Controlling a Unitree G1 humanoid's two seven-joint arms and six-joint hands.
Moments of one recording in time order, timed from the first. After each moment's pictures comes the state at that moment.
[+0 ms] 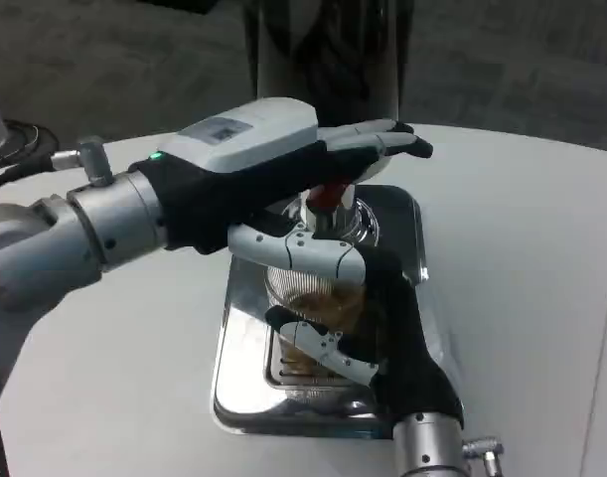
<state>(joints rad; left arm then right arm) -0.83 0.70 -0.15 0.09 0.24 -0.42 -0.63 -0.37 0.10 0.27 0.28 -0.43 -0.08 -0.45</state>
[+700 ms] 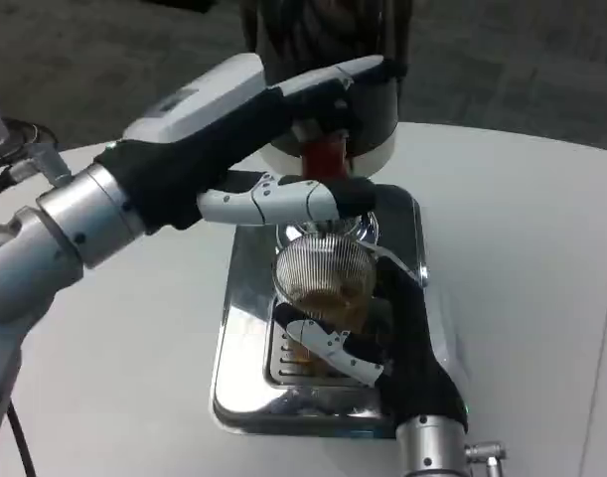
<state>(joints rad) -0.78 0.61 -0.03 0.13 0.13 -0.44 -0.54 -0.38 0.10 0.26 0.30 -0.43 -0.11 -0.50</state>
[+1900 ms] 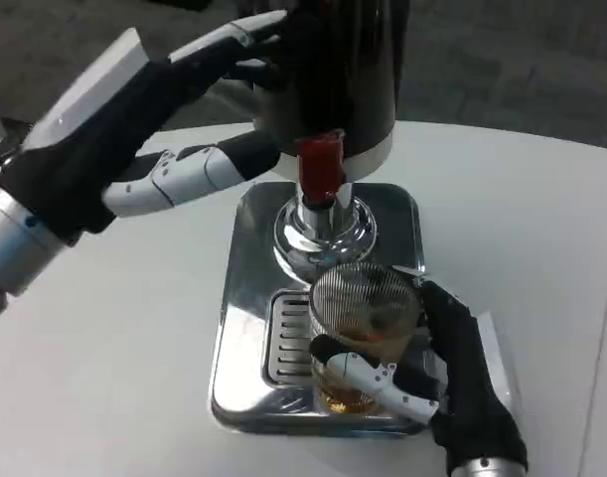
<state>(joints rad) -0.60 0.60 0.15 0.01 0.01 -0.42 -0.48 -0.14 0.04 0.24 0.01 -0.41 -0.11 -0.36</state>
